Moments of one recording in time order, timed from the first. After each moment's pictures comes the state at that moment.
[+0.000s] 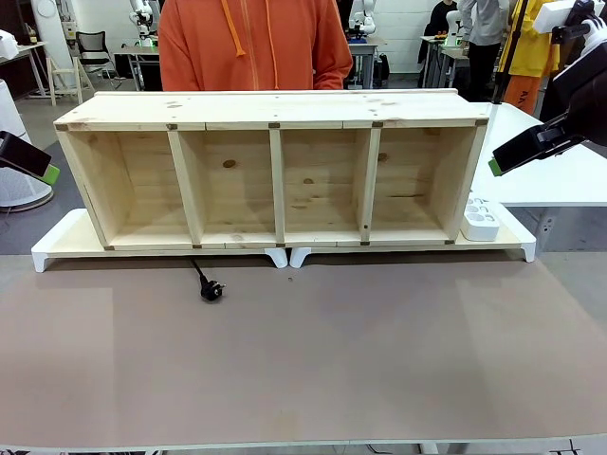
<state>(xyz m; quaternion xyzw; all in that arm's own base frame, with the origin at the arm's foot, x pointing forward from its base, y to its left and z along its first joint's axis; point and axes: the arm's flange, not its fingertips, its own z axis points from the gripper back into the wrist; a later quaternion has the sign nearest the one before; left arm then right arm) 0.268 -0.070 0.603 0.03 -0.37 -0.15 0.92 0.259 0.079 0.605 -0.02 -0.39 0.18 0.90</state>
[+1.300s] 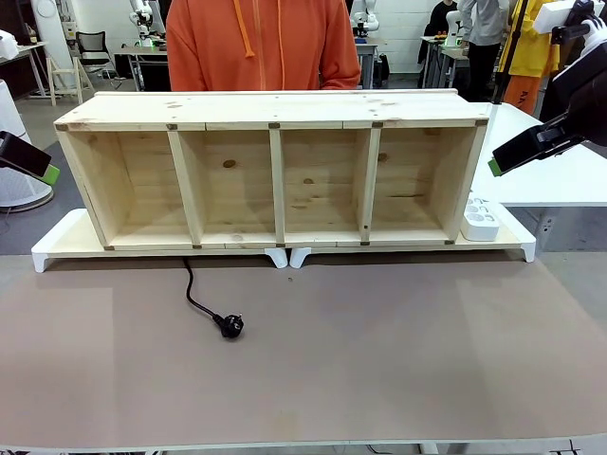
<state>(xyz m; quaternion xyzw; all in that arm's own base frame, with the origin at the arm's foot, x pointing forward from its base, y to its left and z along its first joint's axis) 0.268 -0.070 0.603 0.03 -0.37 -0.15 0.92 0.259 0.079 0.605 -0.02 -0.39 0.18 0.90</state>
